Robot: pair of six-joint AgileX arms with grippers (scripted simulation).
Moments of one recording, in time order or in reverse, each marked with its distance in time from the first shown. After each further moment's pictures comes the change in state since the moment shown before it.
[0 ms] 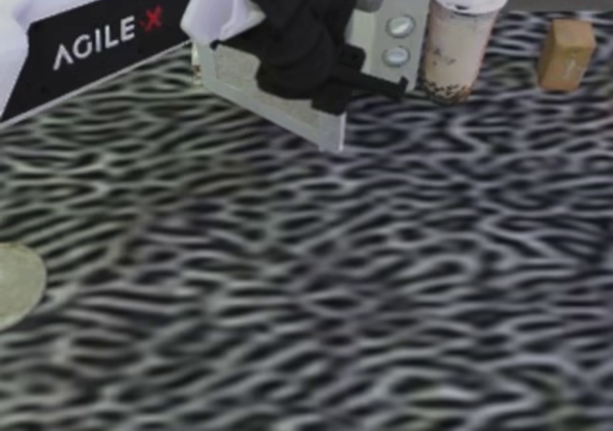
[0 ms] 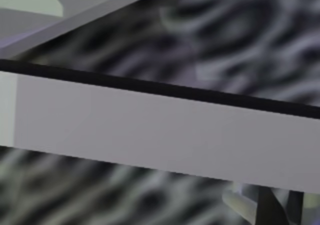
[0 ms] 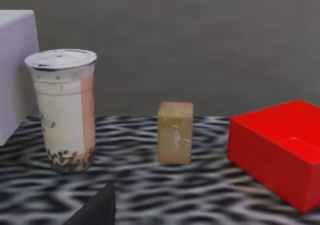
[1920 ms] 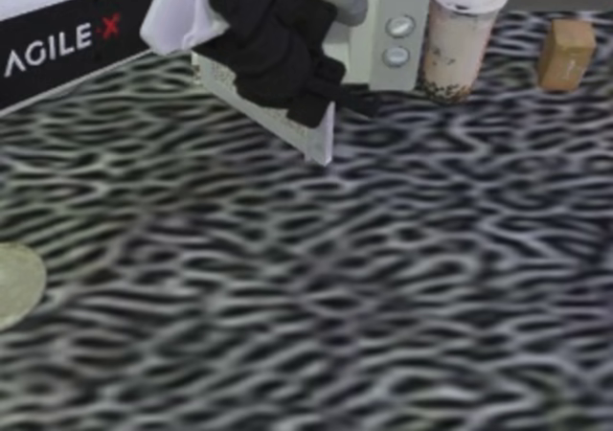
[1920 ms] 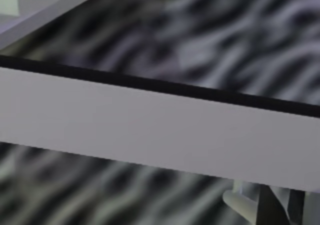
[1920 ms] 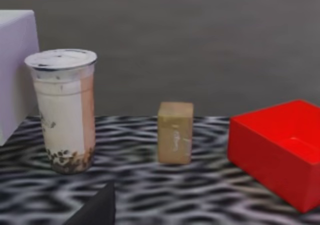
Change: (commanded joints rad) left arm 0.040 -0.084 -0.117 0.041 0.066 0.130; right arm 0.000 0.000 0.000 0.000 0.000 0.000
